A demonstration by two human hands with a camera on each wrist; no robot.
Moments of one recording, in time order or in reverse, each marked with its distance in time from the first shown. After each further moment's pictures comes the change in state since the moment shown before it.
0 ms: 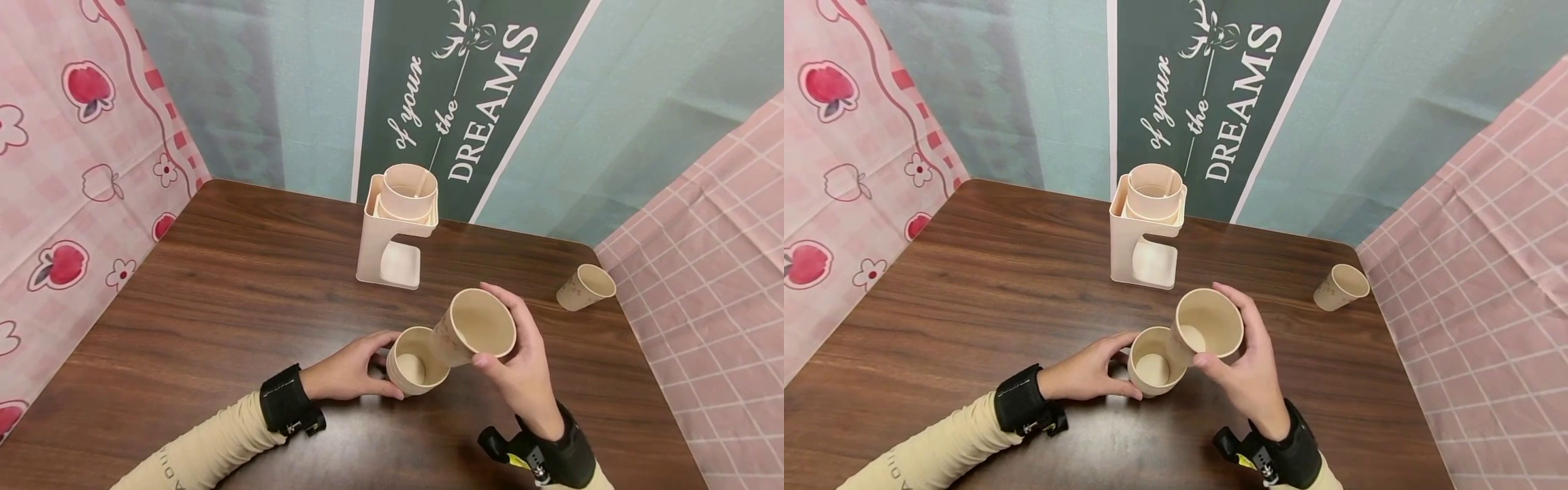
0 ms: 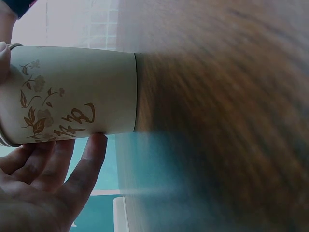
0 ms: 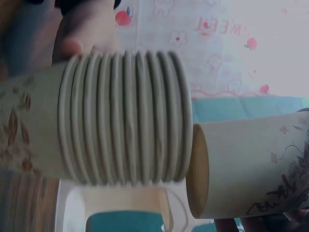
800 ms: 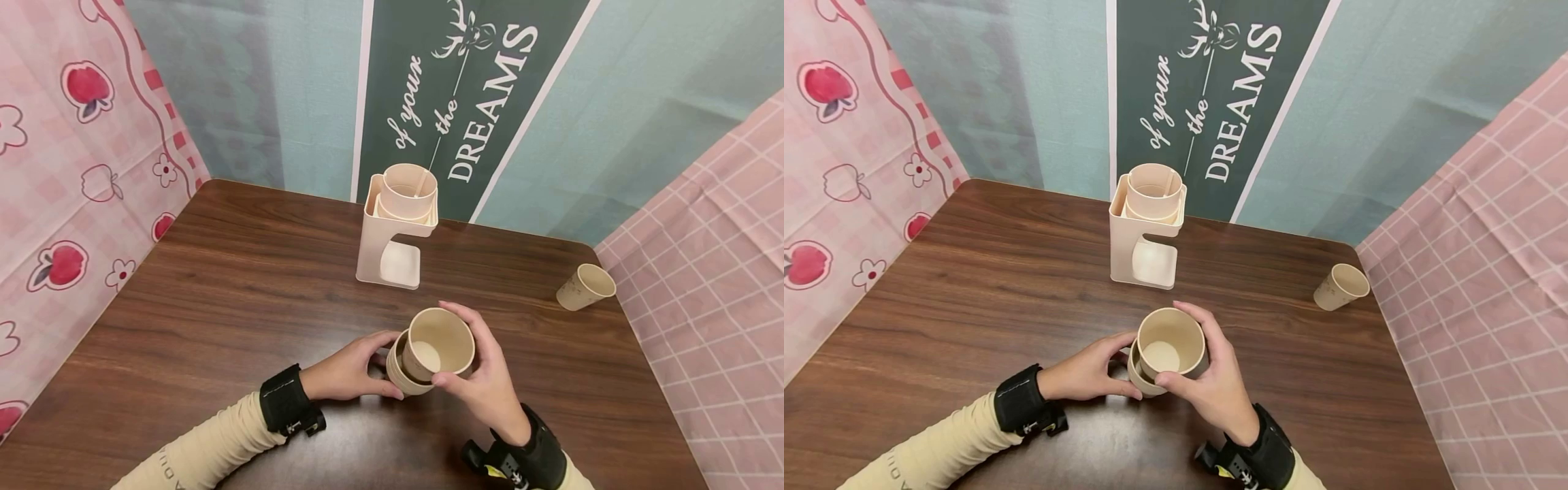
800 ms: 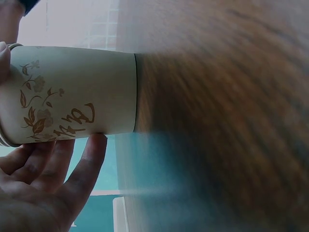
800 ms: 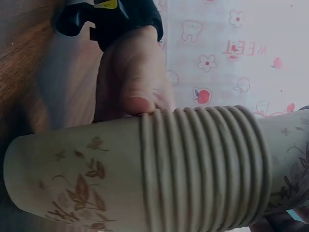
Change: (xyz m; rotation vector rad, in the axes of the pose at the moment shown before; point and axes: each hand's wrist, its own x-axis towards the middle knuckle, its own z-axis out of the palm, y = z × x) left_hand 0.000 0.002 0.000 -0.003 0.001 -0.013; right_hand -0.015 0.019 0.026 -0.039 -0.148 0.053
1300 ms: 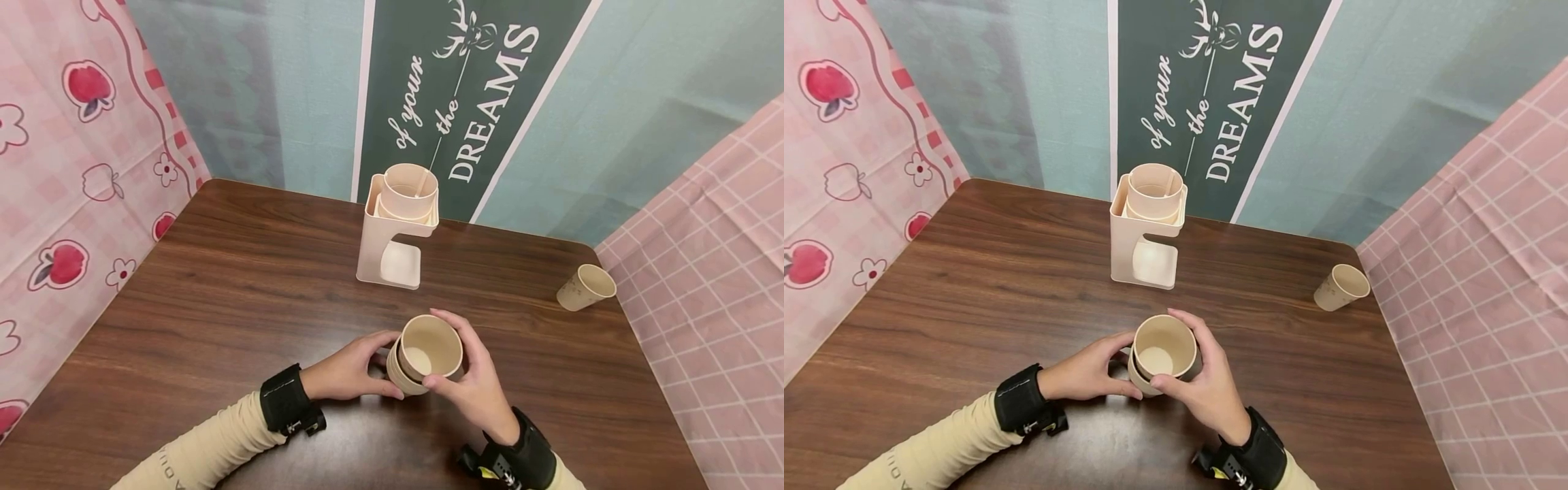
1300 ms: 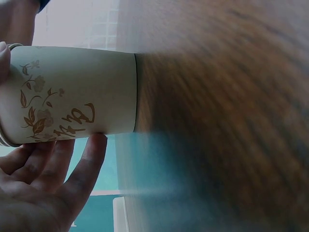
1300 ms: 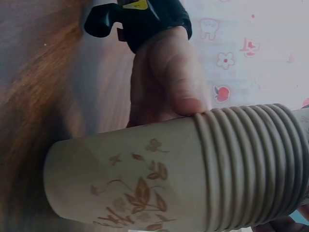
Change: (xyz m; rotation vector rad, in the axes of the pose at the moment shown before) left_hand -0.001 -0.001 -0.001 -0.005 0.003 0.029; right_hand -0.010 0.017 0.007 -0.061 -0.022 0.069
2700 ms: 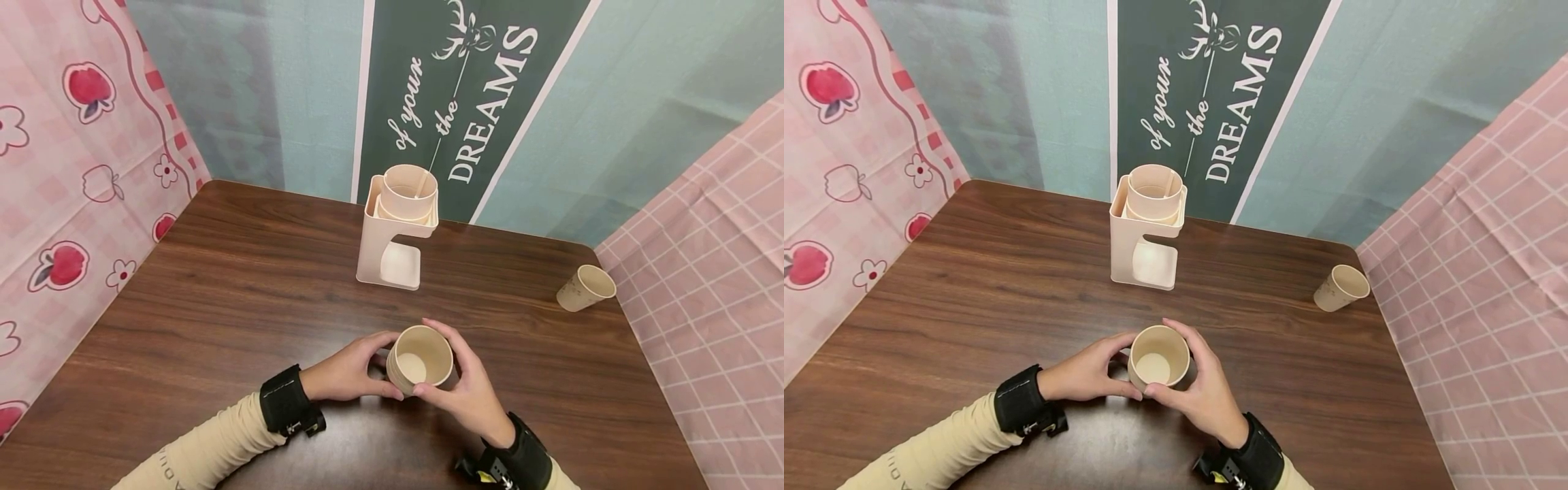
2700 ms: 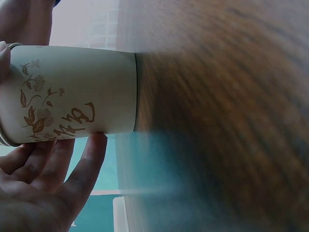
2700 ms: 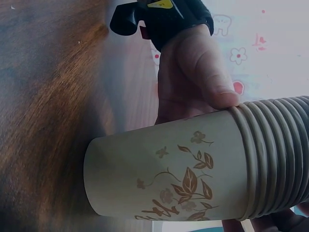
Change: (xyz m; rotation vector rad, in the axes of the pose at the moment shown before) left_hand 0.001 0.001 0.000 0.009 -0.007 -0.001; right_hand -0.009 0.013 0.002 -0.106 -0.056 0.037
